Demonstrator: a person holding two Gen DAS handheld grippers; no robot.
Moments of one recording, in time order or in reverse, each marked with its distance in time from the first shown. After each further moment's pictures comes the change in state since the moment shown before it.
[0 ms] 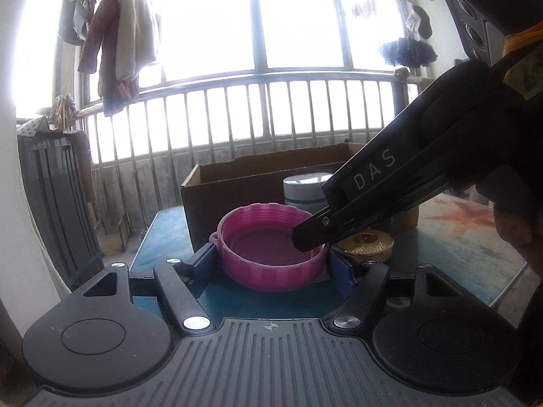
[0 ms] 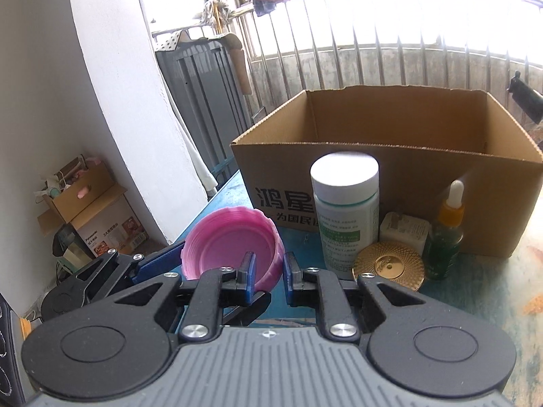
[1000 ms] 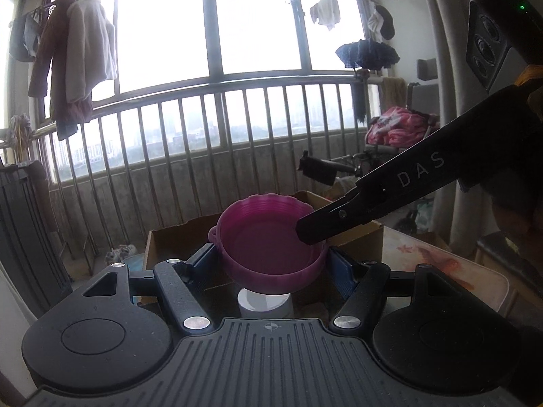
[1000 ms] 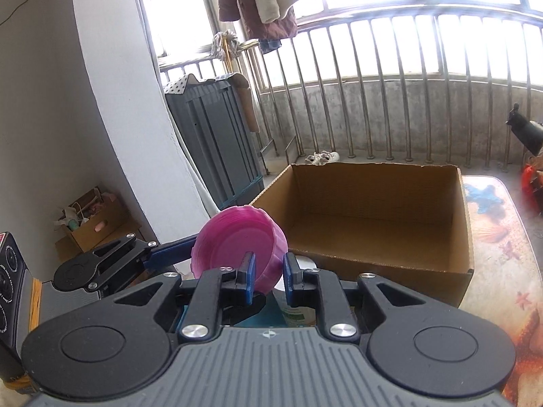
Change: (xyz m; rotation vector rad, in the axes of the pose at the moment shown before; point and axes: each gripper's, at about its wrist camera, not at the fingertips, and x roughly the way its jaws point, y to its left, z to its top) left arm 0.023 -0.004 0.097 0.061 0.025 -0.155; right arm -0.057 -0.042 0.081 -0.015 -0.066 0.057
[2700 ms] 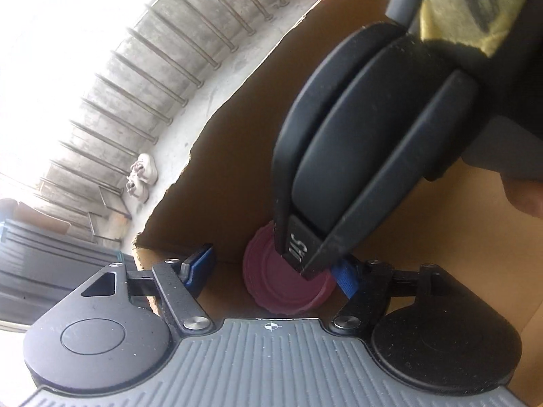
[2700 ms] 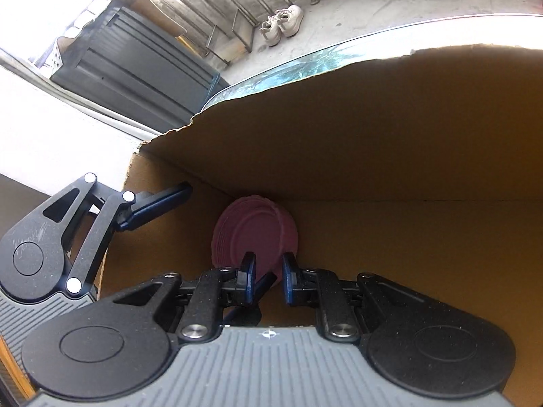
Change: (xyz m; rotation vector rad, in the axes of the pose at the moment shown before) left arm 0.250 0.091 0.000 0.549 0.776 0.033; right arm 0.305 -0.153 0.045 0.474 0.489 0.069
